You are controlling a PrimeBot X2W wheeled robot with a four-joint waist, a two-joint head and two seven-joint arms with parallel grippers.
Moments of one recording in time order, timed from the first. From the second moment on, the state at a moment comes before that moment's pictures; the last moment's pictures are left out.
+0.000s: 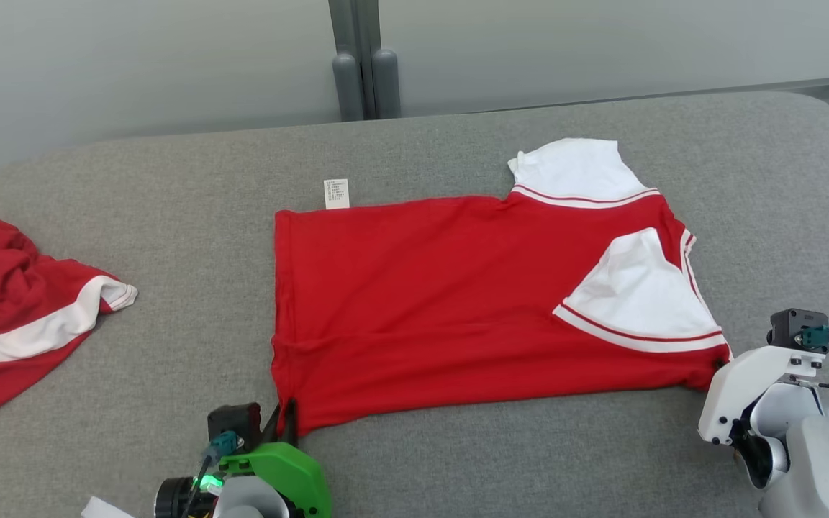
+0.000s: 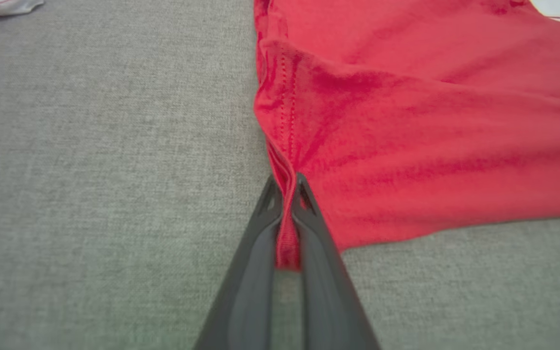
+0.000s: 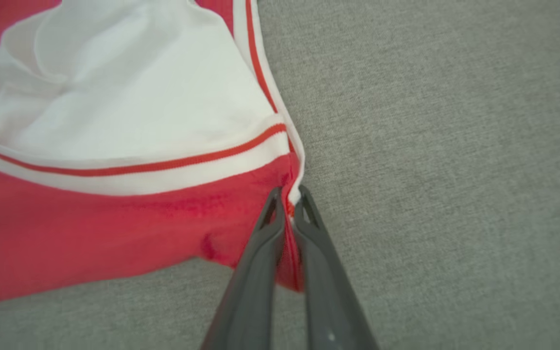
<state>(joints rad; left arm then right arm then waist) -0.32 0.06 -0.48 0.87 -0.55 0.10 -0.26 -0.31 -0.09 -0.26 0.61 0.10 0.13 0.31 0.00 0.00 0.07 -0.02</state>
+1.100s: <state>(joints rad) -0.17 0.24 -0.46 0.54 -0.54 0.19 -0.17 -0.11 -0.12 -0.24 0.14 0.15 0.13 0.46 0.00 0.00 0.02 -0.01</state>
